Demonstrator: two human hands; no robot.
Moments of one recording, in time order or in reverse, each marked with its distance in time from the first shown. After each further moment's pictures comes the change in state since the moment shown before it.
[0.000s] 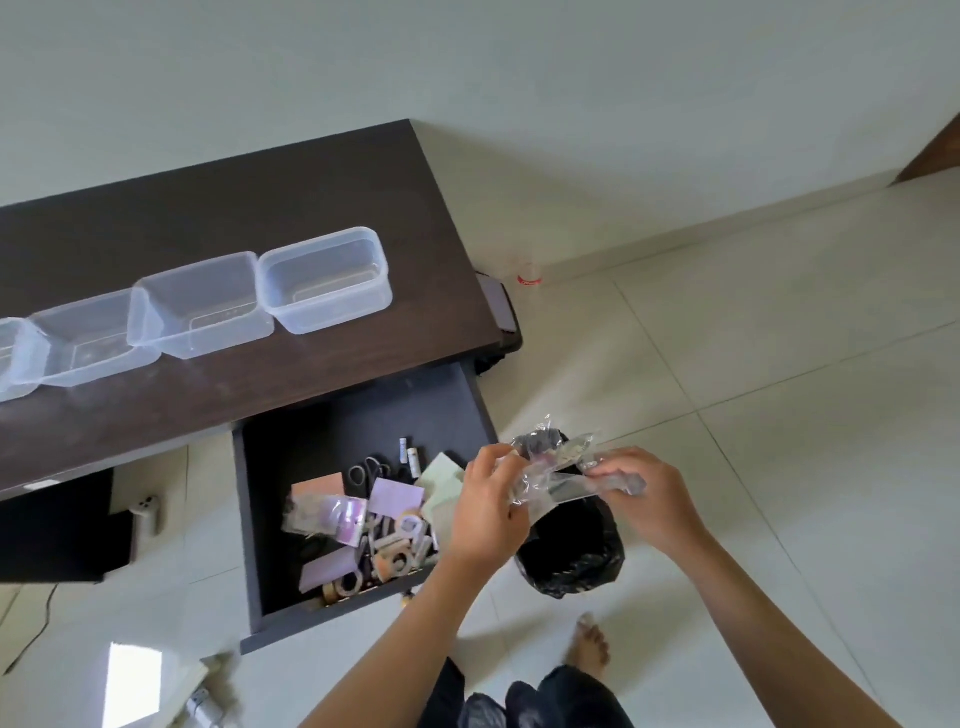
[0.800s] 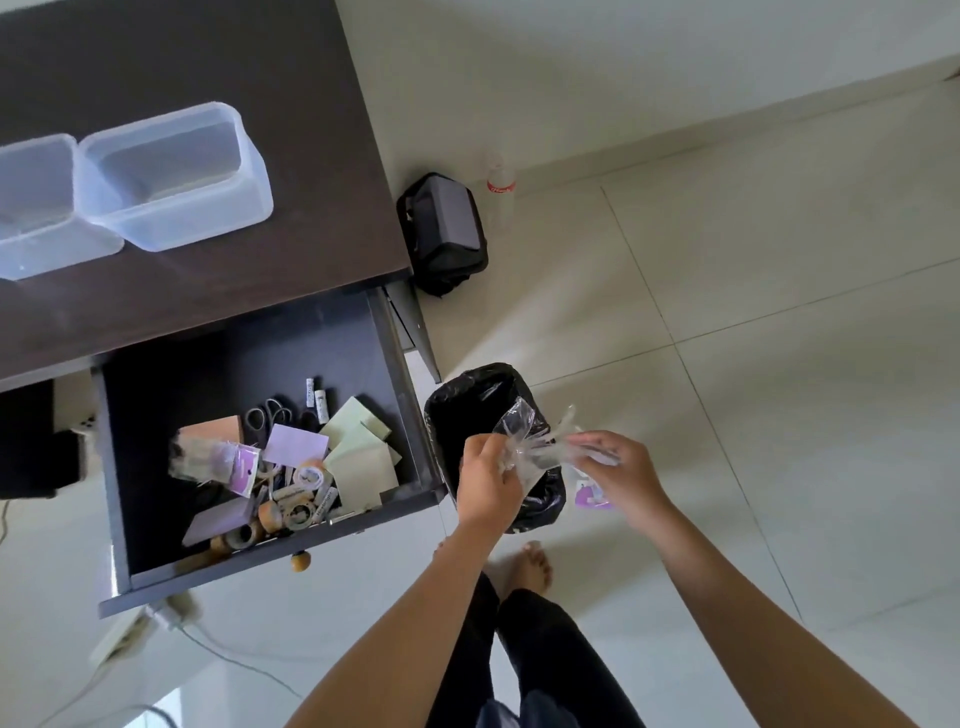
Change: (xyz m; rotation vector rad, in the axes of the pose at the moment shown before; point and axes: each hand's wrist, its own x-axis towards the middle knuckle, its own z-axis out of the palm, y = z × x) left_hand 0.027 0.008 0.171 -0.149 -0.086 -0.471; right_hand 0.012 0.126 -0.038 0.282 -0.116 0.434
